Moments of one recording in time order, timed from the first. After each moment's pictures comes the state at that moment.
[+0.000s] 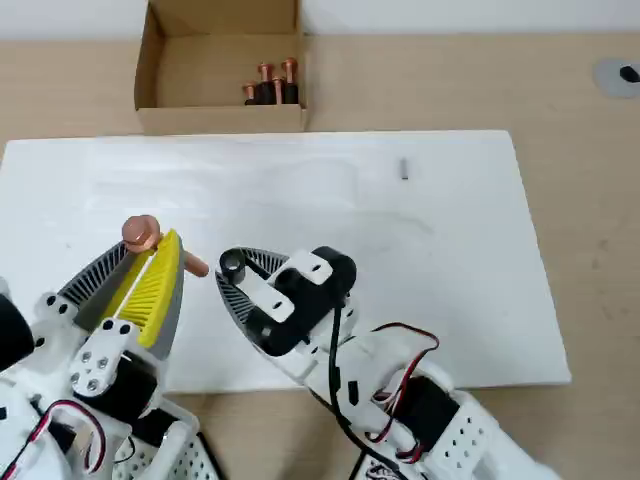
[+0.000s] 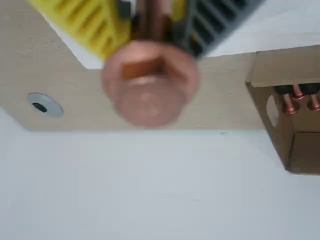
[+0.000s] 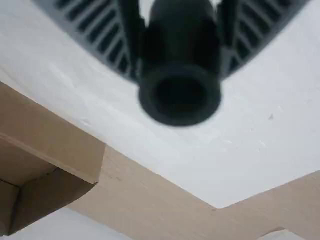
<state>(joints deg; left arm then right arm) 21.7 -86.4 24.0 69.3 5.8 -54.3 -85.6 76.7 26.2 -7.6</state>
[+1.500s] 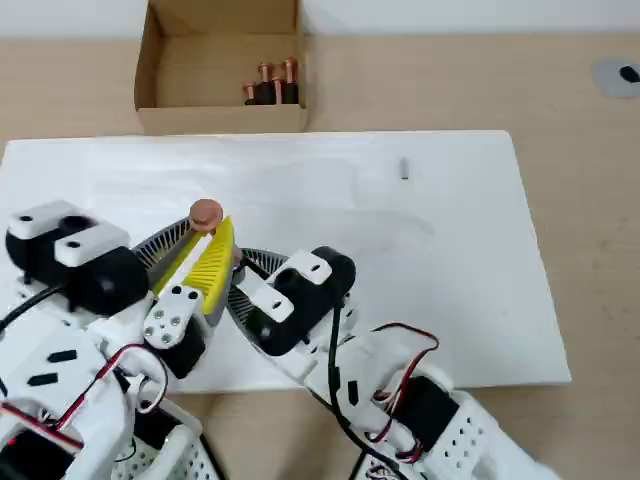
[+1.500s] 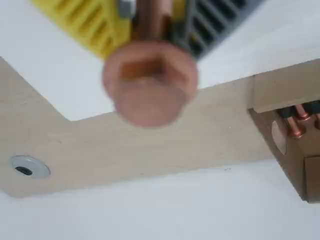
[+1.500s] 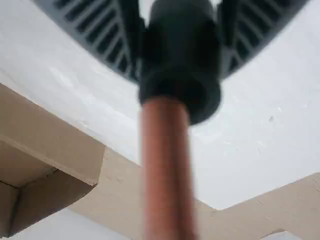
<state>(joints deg) 26.3 -86.3 39.9 59.6 -2.7 -54.3 -85.6 76.9 26.2 -7.6</state>
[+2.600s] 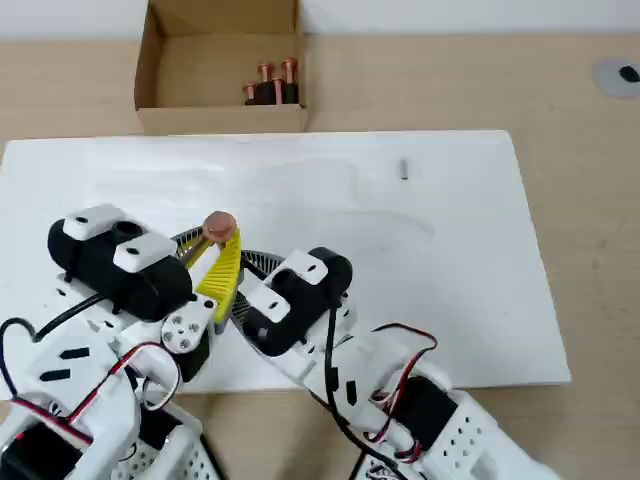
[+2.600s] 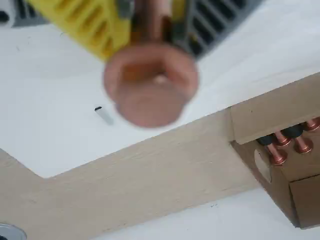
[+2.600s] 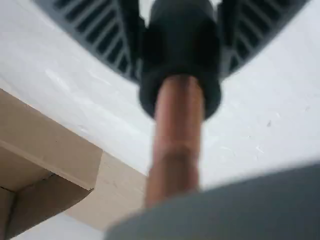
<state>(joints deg) 26.3 -86.3 40.8 63.6 -10.1 -54.5 -85.5 77.0 26.2 -7.6</state>
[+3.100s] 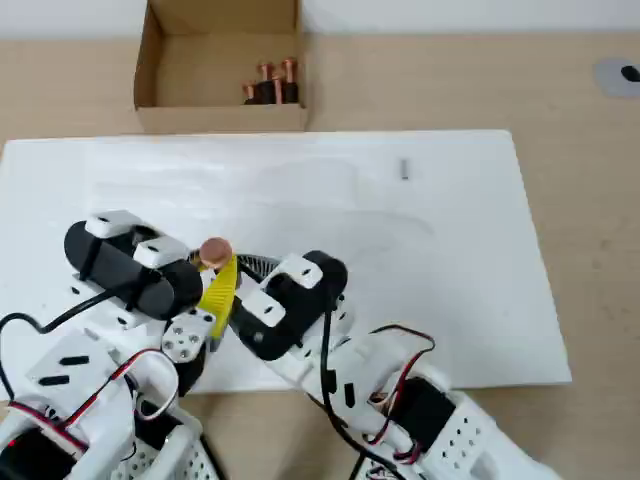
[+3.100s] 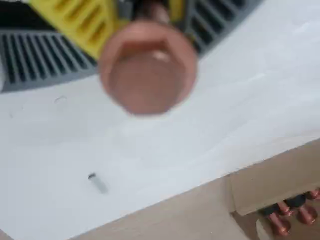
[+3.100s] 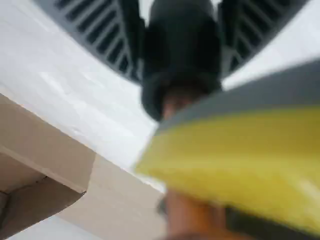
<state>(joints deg) 26.3 -86.3 38.9 74.9 -10.2 -54.9 -85.4 77.1 26.3 -7.5</state>
